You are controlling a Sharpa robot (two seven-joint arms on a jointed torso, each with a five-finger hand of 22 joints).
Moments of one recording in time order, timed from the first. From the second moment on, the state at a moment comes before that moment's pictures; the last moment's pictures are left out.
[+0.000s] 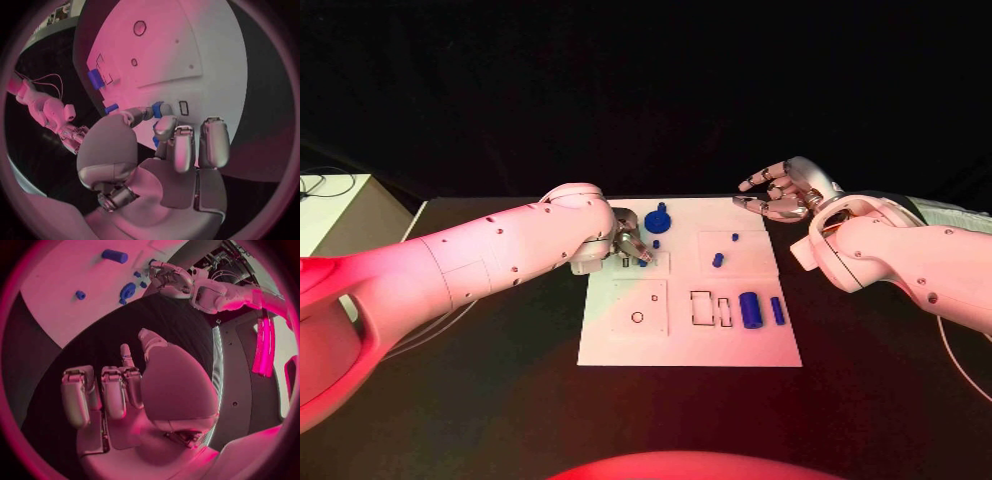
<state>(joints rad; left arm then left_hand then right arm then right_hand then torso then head) 1.23 -0.48 0.02 1.14 -1.16 0.22 -0.53 1.02 -0.20 0.70 0.15 0.47 0.91 0.04 0.73 0.94 1.35 -0.04 1.23 1.00 1.47 -0.09 1.56 1.31 0.07 1.37 0.02 1.47 1.29 1.29 -0.81 -0.11 1.45 -0.91 -0.59 -0.06 1.37 -0.19 0.22 0.29 0.28 0.96 0.15 0.16 0.27 1.47 0.06 1.53 1.31 1.47 -0.01 1.57 1.31 0.01 1.47 0.10 1.55 1.31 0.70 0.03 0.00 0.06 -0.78</state>
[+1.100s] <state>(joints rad) 1.22 -0.52 0.02 1.20 -1.16 0.20 -0.52 1.00 -0.23 0.42 0.29 0.34 0.95 0.02 0.68 0.97 1.34 -0.05 1.23 1.01 1.47 -0.09 1.56 1.31 0.07 1.38 0.02 1.46 1.29 1.29 -0.82 -0.11 1.45 -0.91 -0.59 -0.06 1.37 -0.19 0.22 0.29 0.28 0.96 0.15 0.16 0.27 1.47 0.06 1.52 1.31 1.47 -0.01 1.57 1.31 0.01 1.47 0.10 1.55 1.31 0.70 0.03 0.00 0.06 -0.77</state>
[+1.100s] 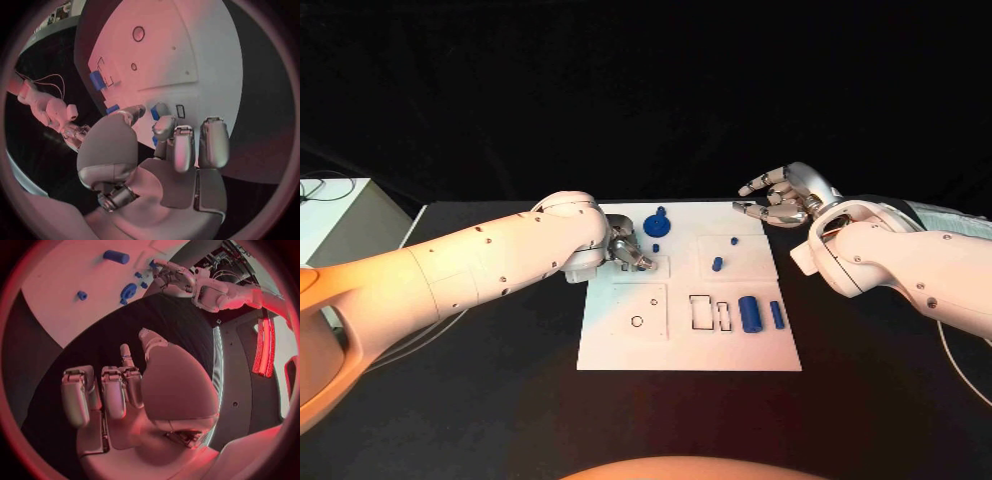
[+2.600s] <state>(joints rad) 1.24 -0.47 0.20 0.97 -1.10 0.14 -0.51 1.09 -0.19 0.34 0.29 0.29 0.86 0.08 0.54 0.93 1.20 0.00 1.11 0.83 1.47 -0.05 1.51 1.31 0.07 1.30 0.05 1.40 1.19 1.29 -0.82 -0.11 1.46 -0.90 -0.59 -0.05 1.37 -0.19 0.22 0.29 0.28 0.96 0.15 0.16 0.27 1.47 0.06 1.52 1.31 1.47 -0.01 1.57 1.31 0.01 1.47 0.10 1.55 1.31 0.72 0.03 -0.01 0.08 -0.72</state>
